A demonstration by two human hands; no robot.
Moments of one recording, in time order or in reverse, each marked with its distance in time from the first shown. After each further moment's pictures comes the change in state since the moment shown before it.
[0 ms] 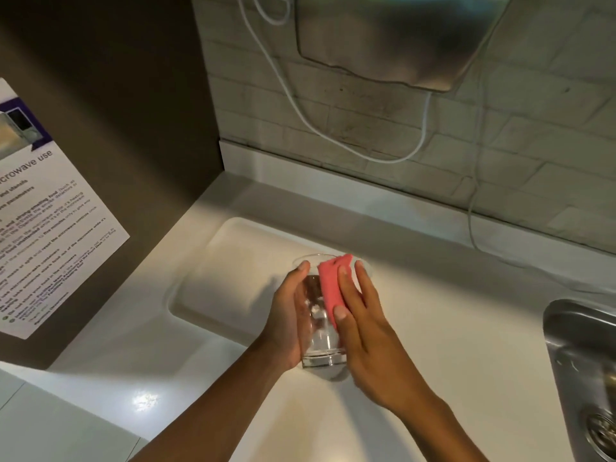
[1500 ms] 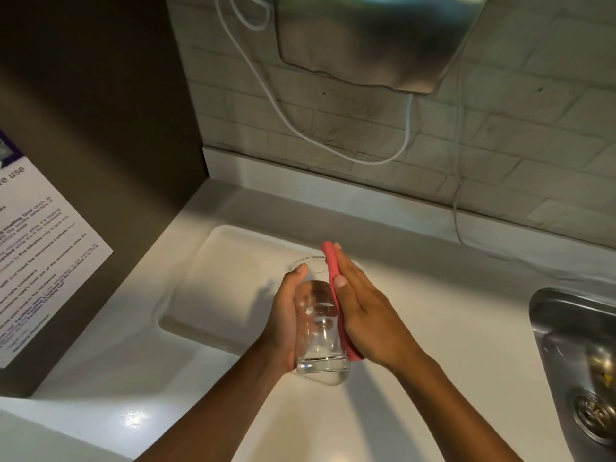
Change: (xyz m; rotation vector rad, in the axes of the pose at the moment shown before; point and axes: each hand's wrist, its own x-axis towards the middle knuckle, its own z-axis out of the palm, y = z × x) left_hand 0.009 0.005 0.002 -0.011 -0.046 -0.106; right_hand 0.036 -0.007 -0.015 -0.068 0.025 0.049
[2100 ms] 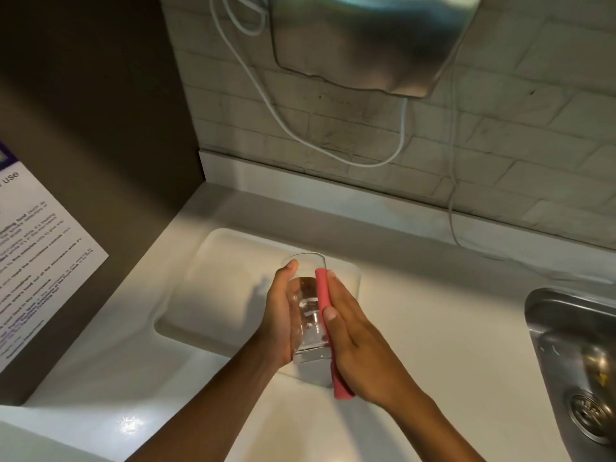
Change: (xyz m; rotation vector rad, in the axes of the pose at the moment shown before) left_hand 0.009 0.007 -0.003 0.068 0.134 0.045; right_hand -0.031 -0.002 0.022 0.034 -0.072 0.054
